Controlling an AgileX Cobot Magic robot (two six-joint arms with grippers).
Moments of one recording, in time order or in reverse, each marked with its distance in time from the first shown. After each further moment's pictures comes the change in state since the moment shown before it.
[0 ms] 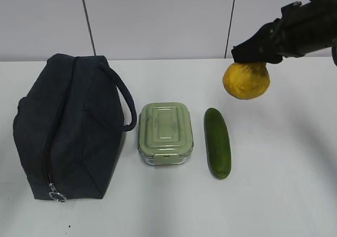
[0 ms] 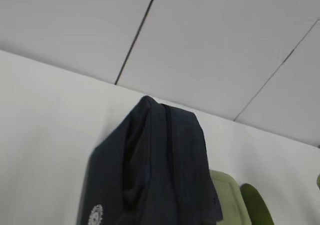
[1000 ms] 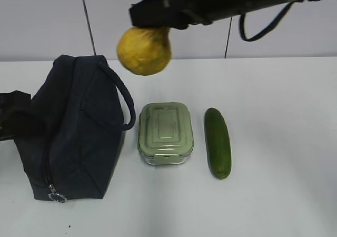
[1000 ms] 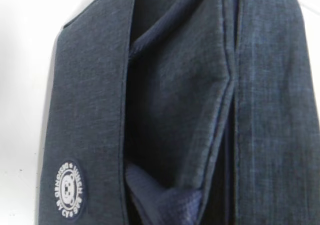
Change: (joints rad) left arm -0.030 0.876 -0.102 -0.461 -0.045 0.530; right arm 0.321 0.085 -0.199 0.273 0.022 -0.038
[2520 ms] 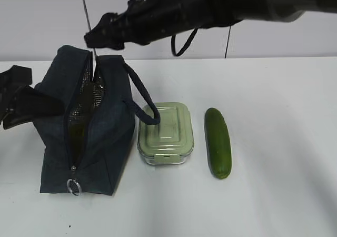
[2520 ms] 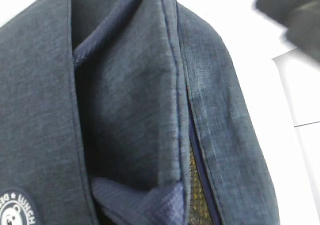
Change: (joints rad) left arm 0.000 0.012 -0.001 -0.330 0.114 0.221; right arm 0.054 0.453 -0.428 -0.053 -0.092 0.112
